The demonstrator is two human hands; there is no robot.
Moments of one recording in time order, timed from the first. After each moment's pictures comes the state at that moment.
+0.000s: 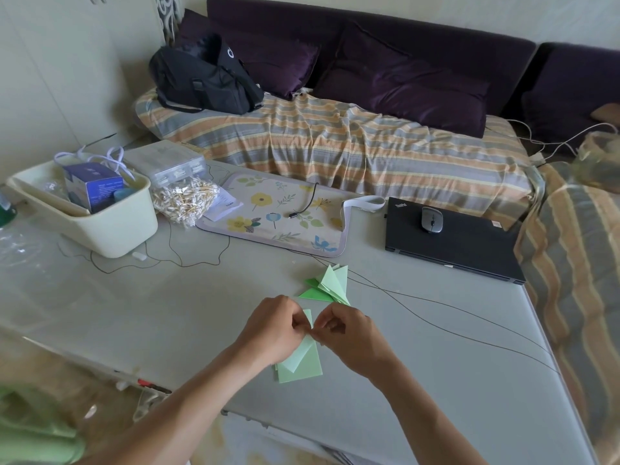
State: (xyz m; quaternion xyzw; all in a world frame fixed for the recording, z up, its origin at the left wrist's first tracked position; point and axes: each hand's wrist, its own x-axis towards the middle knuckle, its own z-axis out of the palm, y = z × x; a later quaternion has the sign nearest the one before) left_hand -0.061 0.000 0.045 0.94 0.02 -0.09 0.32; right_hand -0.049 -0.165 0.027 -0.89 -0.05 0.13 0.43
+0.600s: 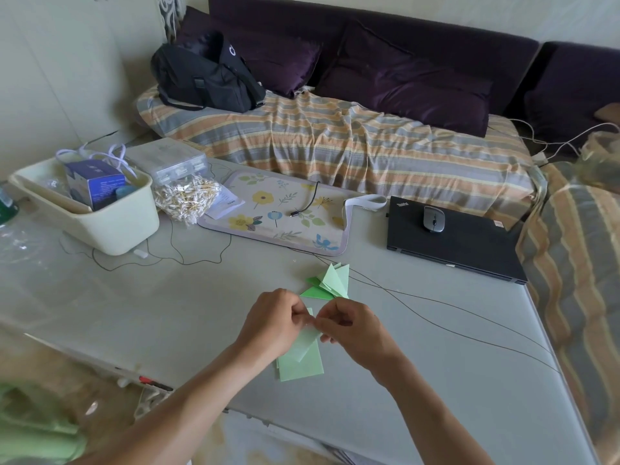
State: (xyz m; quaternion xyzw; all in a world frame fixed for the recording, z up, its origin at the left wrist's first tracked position) left_hand -0.059 0.002 0.044 0.93 0.05 -0.04 0.35; right_hand -0.048 -0.169 0.034 -0.85 -0.04 0.16 0.50
